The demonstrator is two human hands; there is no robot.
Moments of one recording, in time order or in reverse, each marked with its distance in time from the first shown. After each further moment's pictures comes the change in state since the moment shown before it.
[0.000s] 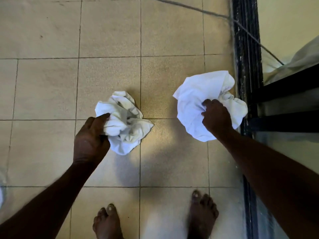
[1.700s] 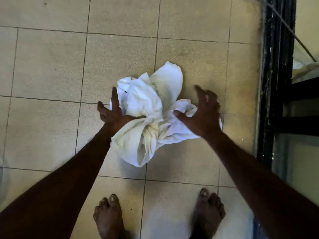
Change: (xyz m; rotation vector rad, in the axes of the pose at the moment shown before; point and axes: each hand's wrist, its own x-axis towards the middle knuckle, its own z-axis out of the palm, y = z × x) left_hand 0.033 -0.053 0.099 -0.299 -0.248 -0.694; right_hand -0.043 -0.119 0.001 0.551 -0.010 0.016
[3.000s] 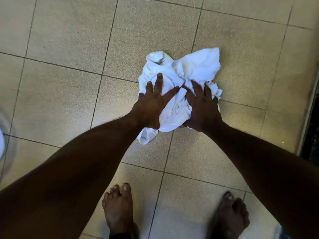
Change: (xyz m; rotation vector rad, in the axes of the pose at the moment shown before) left_hand 0.023 -0.048 0.029 0.848 -0.162 0.791; right_hand 0.027 0.019 0.131 -0.678 -0.225 -0.481
